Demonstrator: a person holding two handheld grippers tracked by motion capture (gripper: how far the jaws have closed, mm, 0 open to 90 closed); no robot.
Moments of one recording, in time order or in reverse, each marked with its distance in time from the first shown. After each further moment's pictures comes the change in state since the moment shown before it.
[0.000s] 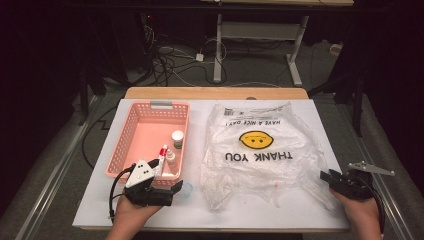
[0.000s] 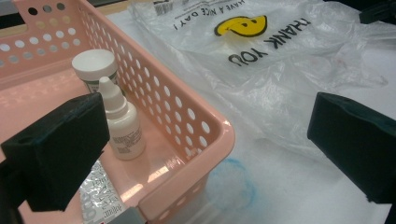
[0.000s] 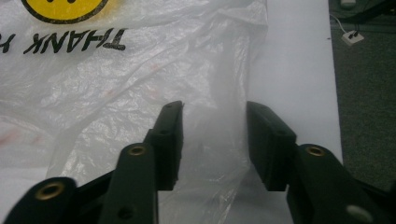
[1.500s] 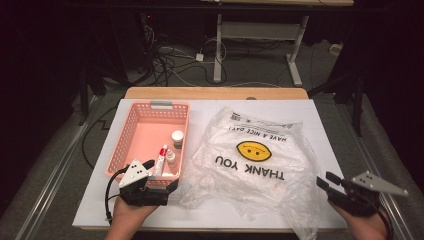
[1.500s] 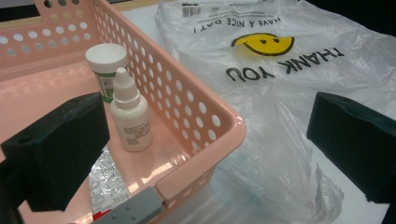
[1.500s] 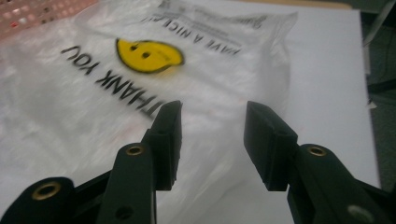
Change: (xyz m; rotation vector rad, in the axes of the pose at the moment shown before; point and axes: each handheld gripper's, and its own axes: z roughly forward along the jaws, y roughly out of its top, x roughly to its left) left arm 0.007 -0.005 -0.007 -0.019 0.005 -0.051; right arm 0.057 -0.001 -0.056 -0.173 0.074 -0.189
